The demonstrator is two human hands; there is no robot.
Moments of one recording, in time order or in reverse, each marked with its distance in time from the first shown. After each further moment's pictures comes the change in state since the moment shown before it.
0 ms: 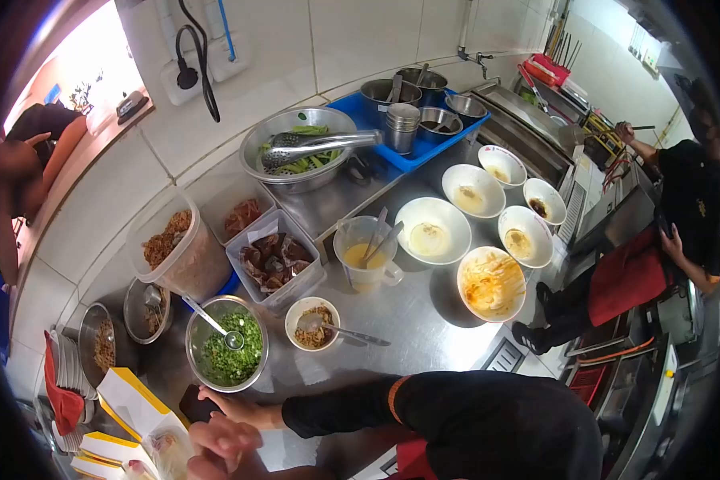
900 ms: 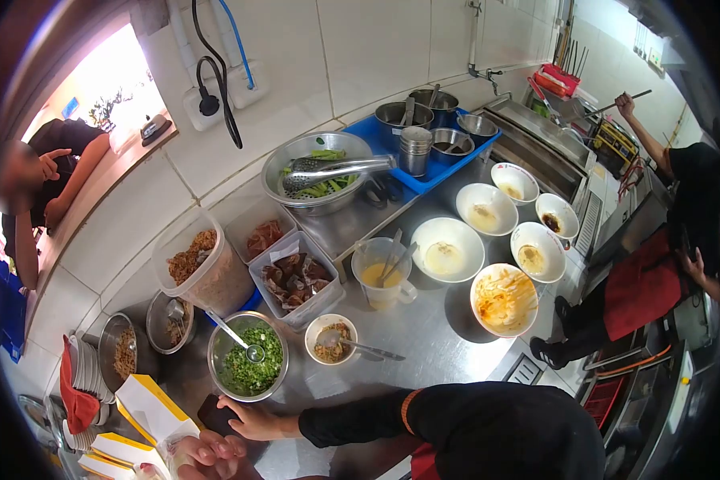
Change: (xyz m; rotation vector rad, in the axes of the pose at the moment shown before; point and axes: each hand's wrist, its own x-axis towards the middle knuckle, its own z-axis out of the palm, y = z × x) left_hand -0.014 0.012 0.001 0.008 0.134 0.143; right_hand -0.001 -0.024 -0.006 -0.143 0.094 -0.093
